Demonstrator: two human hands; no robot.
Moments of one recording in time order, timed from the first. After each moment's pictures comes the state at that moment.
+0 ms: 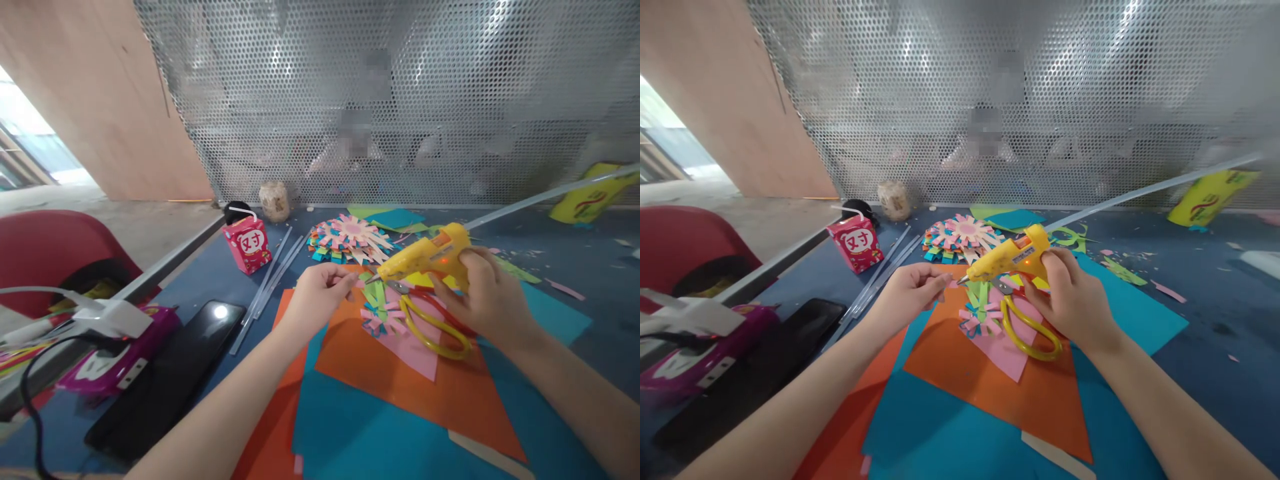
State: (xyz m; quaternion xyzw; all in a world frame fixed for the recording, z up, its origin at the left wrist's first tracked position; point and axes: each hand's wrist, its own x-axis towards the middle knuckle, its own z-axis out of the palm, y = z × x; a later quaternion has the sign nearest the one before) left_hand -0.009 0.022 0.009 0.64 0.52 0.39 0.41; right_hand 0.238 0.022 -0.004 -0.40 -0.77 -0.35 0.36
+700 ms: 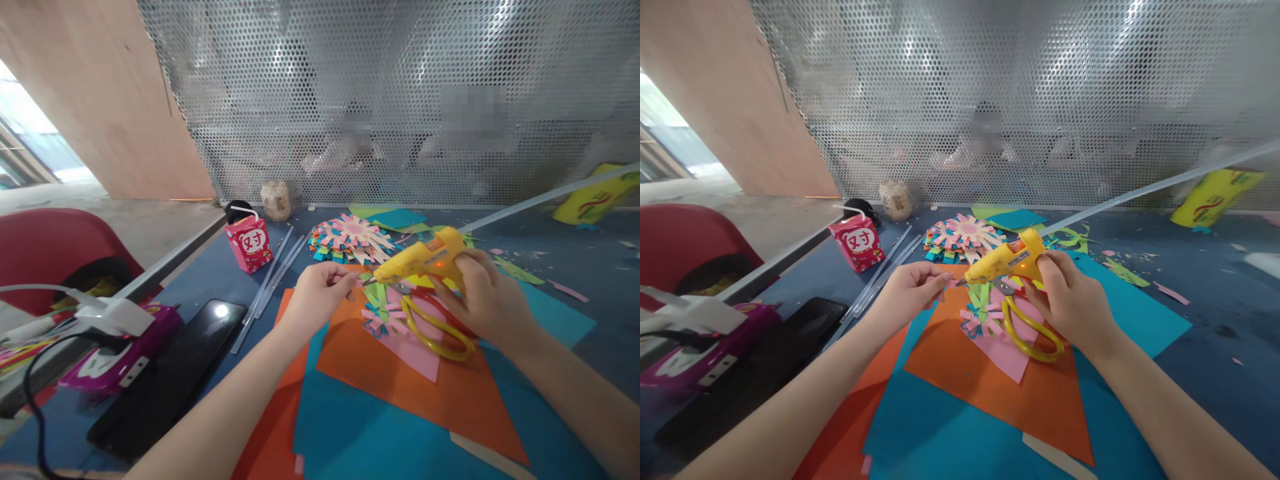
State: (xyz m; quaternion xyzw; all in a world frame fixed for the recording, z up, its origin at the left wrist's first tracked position) left_hand -0.010 0.023 0.008 0.64 0.51 0.41 0.41; right_hand 0.234 0.020 -0.004 -0.40 -0.77 -0.38 0.33
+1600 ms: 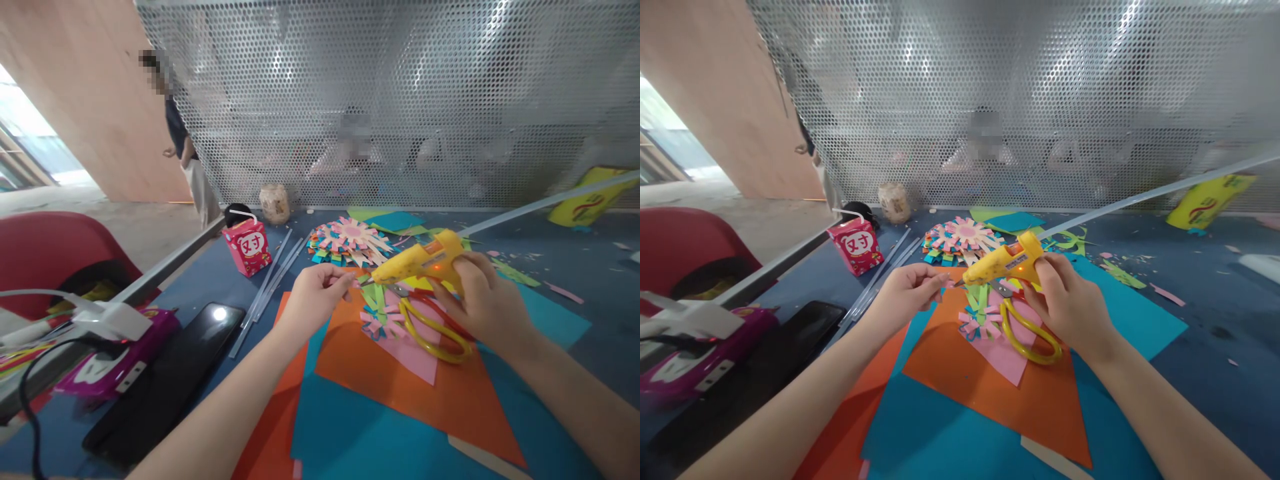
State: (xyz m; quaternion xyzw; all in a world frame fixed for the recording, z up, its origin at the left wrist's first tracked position) left_hand -0.011 0.023 0.010 0.62 0.50 0.42 0.44; right_hand 0.233 0.017 -0.001 -0.39 -0.76 -0.38 0.34
